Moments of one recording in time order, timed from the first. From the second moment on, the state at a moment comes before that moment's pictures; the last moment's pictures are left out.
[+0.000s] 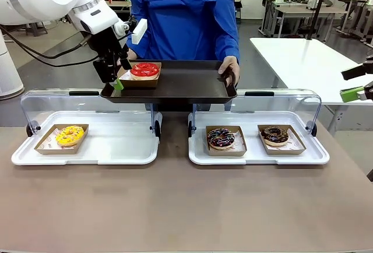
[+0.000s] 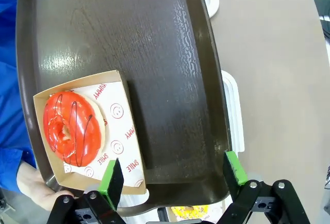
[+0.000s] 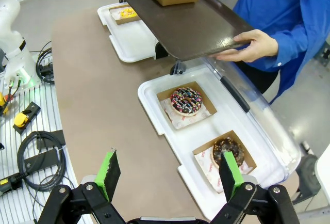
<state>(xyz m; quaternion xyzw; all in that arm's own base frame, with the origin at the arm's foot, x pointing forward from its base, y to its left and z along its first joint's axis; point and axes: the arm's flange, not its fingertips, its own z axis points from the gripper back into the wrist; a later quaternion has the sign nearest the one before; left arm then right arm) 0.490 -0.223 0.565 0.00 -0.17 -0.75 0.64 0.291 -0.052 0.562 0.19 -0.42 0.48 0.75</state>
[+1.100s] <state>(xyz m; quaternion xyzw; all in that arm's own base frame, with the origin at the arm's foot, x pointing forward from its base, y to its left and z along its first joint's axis) 0.484 -0.207 0.572 -0.03 -0.19 -0.72 0.66 0.291 -0.052 0.562 0.19 -0.42 0.48 0.75</state>
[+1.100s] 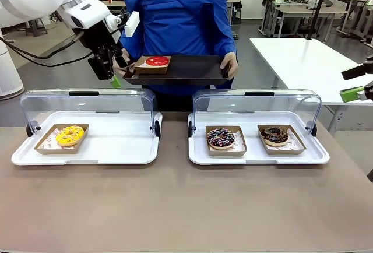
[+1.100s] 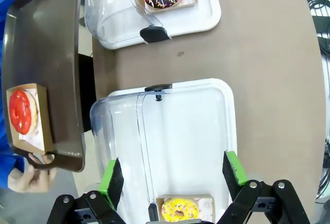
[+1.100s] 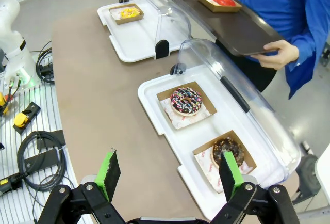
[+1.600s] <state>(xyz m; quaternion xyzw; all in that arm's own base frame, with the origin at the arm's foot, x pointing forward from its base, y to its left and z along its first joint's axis) 0.401 -0.100 0.607 -0.08 -0.29 -0.63 0.72 0.291 -0.053 0.562 0.19 -0.42 0.48 0.75</state>
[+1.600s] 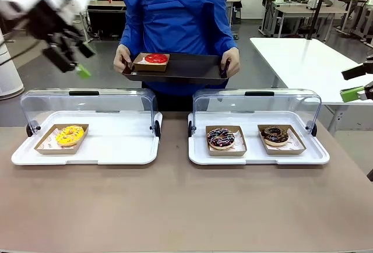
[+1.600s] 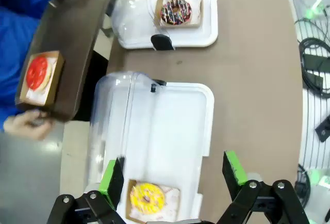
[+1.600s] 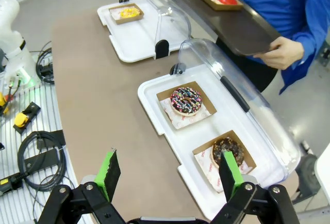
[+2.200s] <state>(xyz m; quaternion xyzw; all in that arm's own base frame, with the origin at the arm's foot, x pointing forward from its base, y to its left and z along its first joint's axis) 0.282 0.053 0.584 -0.07 -0.44 -0.48 0.76 0.291 -0.053 0.562 0.19 -0.42 0.48 0.75</state>
